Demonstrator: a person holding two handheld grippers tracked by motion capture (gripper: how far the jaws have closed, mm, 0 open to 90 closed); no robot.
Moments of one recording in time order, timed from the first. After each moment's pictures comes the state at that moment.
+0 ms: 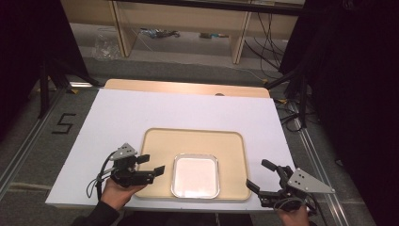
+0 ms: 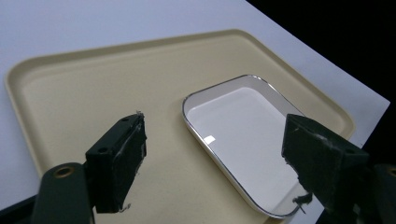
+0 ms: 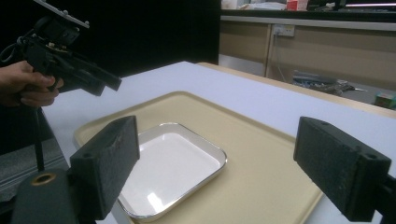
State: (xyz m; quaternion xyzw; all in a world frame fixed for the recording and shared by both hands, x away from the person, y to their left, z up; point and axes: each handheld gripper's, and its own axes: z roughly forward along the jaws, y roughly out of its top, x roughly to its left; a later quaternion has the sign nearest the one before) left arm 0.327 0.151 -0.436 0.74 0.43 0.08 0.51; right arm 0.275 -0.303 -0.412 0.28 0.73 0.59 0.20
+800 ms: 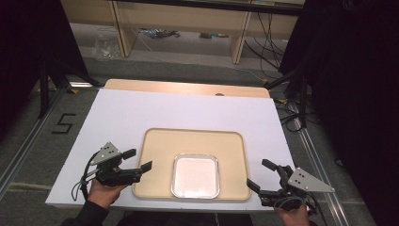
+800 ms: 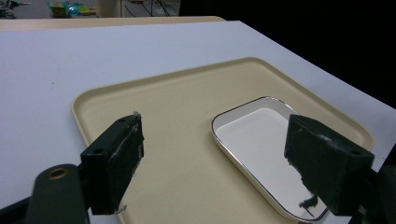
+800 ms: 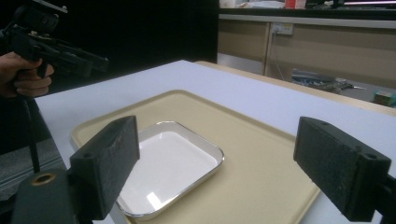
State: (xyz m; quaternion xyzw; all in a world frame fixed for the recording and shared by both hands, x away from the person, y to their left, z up) left arm 0.317 0.182 -0.429 0.72 0.42 0.15 0.54; right arm 0.277 -0.305 -0.414 0.29 0.73 0.59 0.20
